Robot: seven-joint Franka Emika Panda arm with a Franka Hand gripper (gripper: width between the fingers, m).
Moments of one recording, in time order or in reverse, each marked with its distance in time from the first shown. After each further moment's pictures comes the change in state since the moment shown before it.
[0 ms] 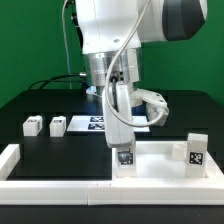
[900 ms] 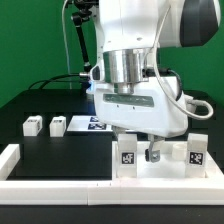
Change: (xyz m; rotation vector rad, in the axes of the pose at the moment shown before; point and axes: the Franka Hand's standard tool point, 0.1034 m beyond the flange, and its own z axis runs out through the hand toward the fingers) arm -0.020 0.003 0.003 0.060 0.063 -0.678
